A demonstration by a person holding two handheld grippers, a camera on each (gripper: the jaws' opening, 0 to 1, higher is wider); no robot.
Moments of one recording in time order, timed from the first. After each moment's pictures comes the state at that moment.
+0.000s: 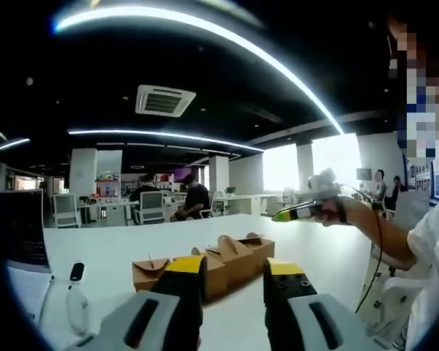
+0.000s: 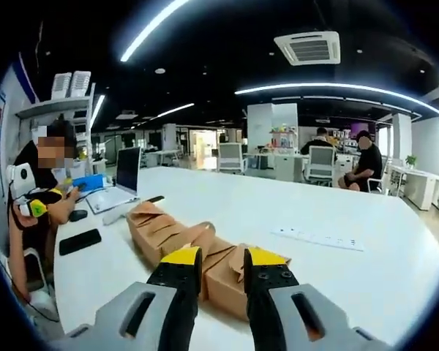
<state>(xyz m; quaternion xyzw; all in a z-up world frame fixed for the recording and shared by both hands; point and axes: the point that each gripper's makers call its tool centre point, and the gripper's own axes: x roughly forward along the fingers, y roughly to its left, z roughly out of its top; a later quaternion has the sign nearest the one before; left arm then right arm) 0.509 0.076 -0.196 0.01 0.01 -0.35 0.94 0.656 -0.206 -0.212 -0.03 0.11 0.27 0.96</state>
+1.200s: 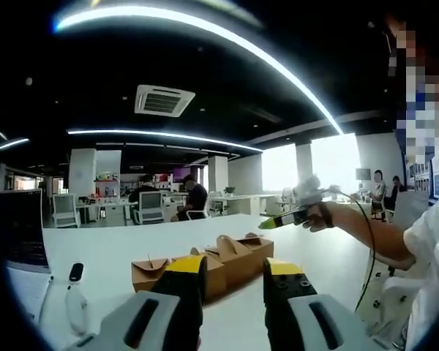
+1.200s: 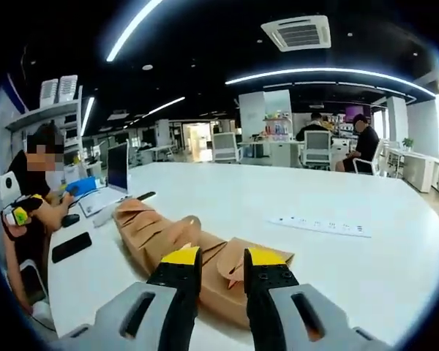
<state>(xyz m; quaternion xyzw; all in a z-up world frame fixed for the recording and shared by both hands) 0.509 0.077 -0.194 0.01 0.01 -0.35 0.94 0.690 -0.201 -0.243 -0.01 0.14 0.26 0.96</state>
